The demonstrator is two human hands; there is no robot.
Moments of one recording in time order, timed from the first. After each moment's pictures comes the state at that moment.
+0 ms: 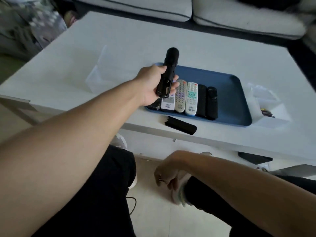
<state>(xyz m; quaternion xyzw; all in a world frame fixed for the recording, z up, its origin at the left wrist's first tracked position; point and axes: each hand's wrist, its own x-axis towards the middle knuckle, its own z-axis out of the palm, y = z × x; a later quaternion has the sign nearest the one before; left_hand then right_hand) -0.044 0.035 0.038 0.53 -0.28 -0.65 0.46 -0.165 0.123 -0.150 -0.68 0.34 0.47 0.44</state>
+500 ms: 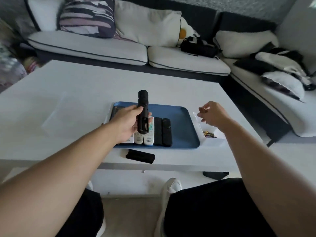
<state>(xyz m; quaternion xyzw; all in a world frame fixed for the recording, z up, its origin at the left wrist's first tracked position) -0.096 0.039 0.046 0.49 -0.37 -0.65 0.45 -0.406 -0.006 0.052 -0.57 0.76 -0.24 0.22</state>
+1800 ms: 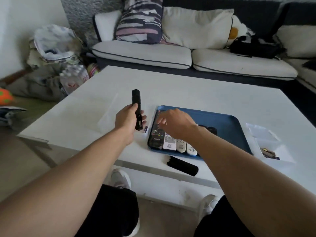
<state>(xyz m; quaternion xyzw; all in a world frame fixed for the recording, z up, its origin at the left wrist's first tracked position) 0.009 0.024 0.026 0.60 -0.21 -0.47 0.61 -0.152 -0.016 0.029 -0.86 0.50 -0.07 0.12</state>
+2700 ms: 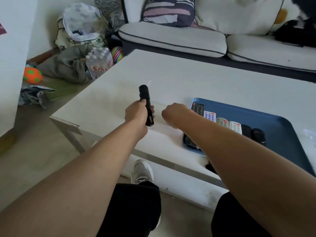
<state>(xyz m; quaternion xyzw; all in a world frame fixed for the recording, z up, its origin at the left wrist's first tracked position) 0.093 0.014 -0.010 0.64 -0.12 -0.45 0.62 -0.017 -0.039 0.008 -0.89 0.41 0.22 -0.06</state>
